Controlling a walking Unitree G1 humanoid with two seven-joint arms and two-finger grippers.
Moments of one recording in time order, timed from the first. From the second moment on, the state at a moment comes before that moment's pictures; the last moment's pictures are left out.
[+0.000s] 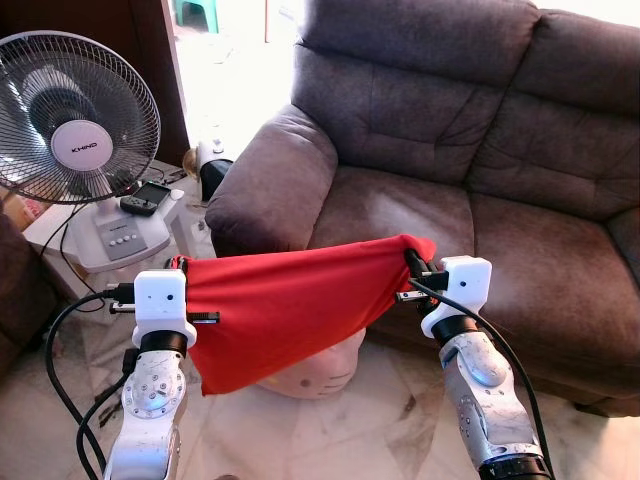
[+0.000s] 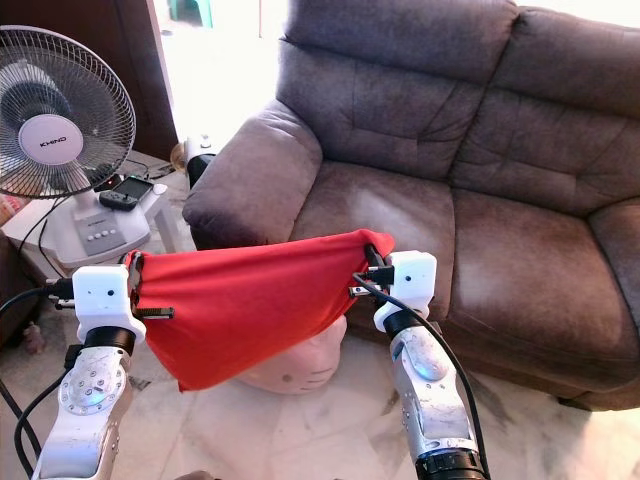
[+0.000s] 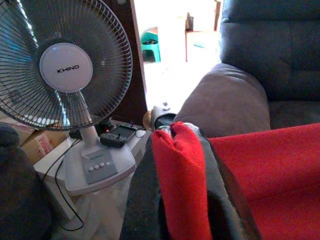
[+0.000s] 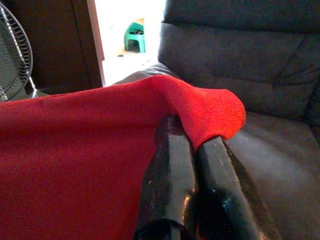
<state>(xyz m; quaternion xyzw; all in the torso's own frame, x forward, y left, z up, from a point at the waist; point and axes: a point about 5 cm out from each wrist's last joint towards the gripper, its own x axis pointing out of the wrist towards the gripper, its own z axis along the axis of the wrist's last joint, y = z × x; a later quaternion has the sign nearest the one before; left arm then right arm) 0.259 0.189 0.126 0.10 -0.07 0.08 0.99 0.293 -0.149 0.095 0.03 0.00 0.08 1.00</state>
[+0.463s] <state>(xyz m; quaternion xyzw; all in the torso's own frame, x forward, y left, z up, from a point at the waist) 0.269 0.189 0.145 0.11 -0.10 0.08 0.99 0.297 -0.149 0.105 0.04 -0.02 0.08 1.00</state>
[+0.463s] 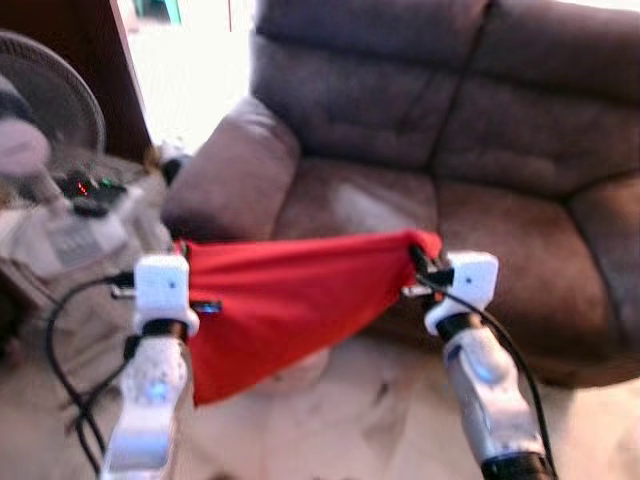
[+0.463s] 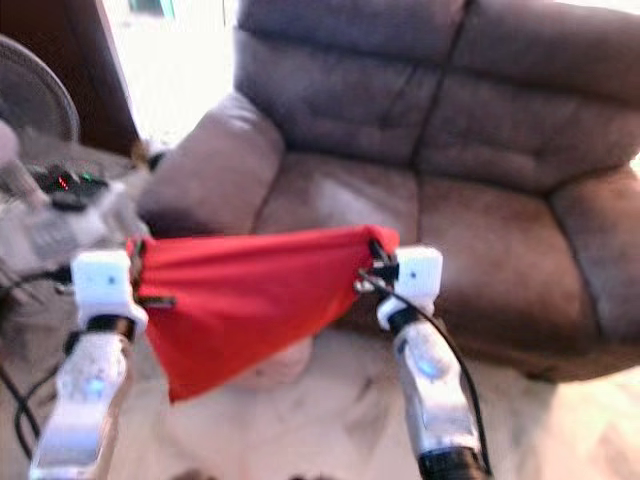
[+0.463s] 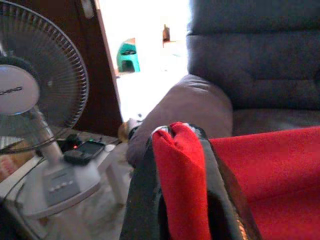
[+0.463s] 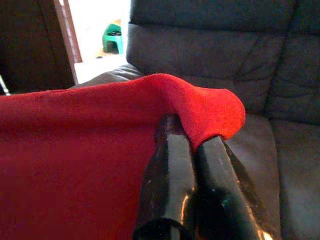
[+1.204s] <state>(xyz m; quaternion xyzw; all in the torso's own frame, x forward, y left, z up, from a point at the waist) 0.276 0.171 0.172 0.10 -0.14 0.05 0.98 0.299 -0.160 0.146 0.02 -0.12 0.03 0.99</state>
